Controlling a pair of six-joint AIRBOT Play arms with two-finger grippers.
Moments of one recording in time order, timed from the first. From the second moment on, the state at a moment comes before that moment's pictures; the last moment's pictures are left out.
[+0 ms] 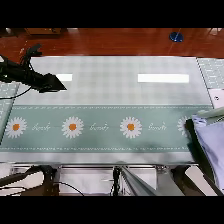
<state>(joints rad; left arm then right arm) 0.12 -1.35 1.28 0.95 -1.42 -1.22 -0.95 -0.98 1.54 -1.15 1.80 1.53</state>
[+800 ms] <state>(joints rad) 0.12 -1.35 1.28 0.95 -1.30 -1.16 -1.06 -0.96 1.08 -1.89 1.81 1.54</state>
